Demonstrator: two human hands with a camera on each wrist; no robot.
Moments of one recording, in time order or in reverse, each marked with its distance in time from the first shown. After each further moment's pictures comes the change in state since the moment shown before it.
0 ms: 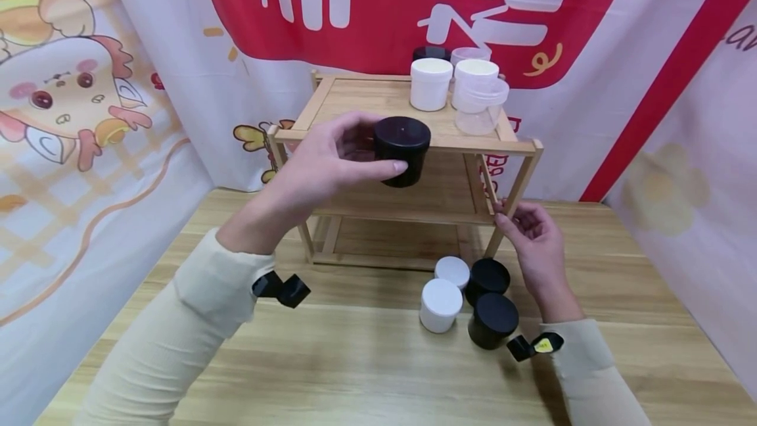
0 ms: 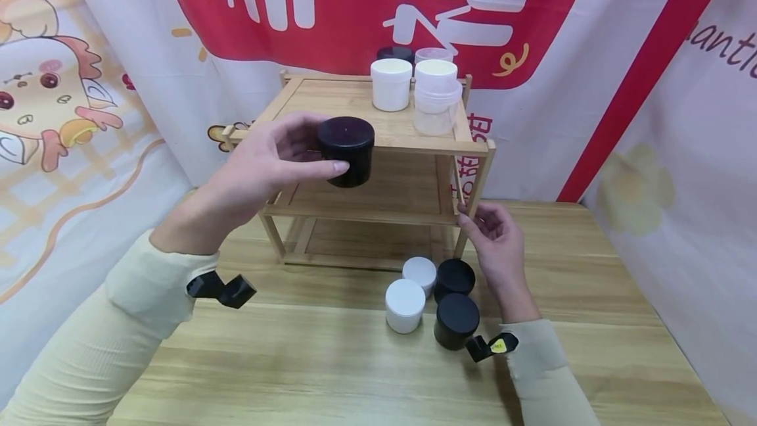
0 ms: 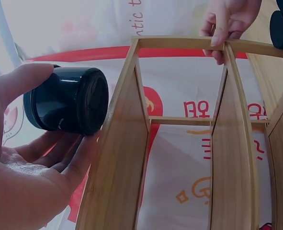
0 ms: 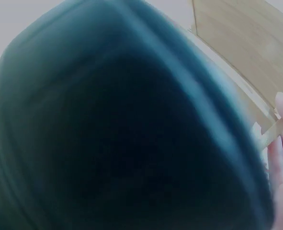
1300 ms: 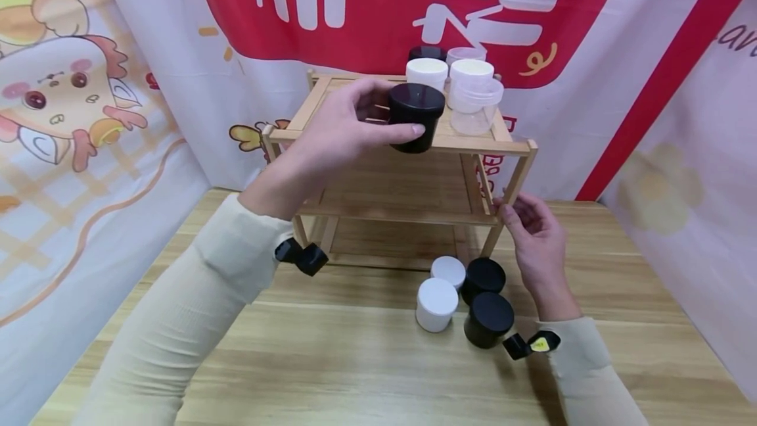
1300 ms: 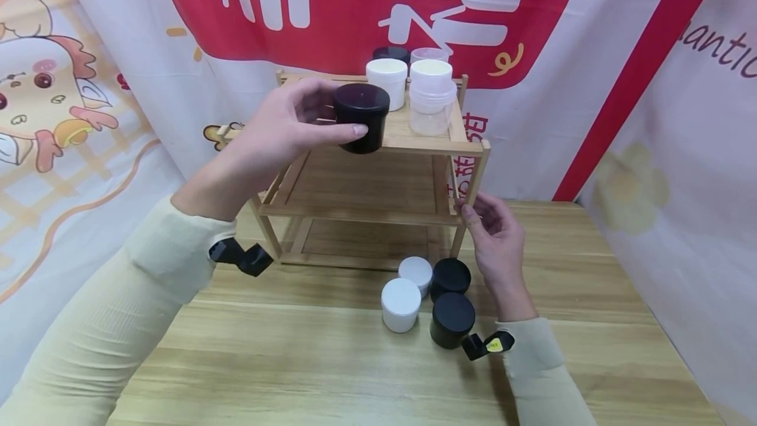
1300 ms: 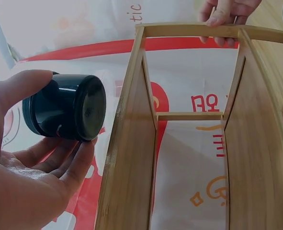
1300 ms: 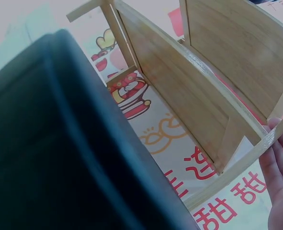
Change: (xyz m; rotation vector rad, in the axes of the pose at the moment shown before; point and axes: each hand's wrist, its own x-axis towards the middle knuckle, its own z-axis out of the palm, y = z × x) left_hand 0.036 0.023 0.009 0.050 0.054 0.034; right_hand -0.001 -0.014 0.004 -0.071 0.046 -0.088
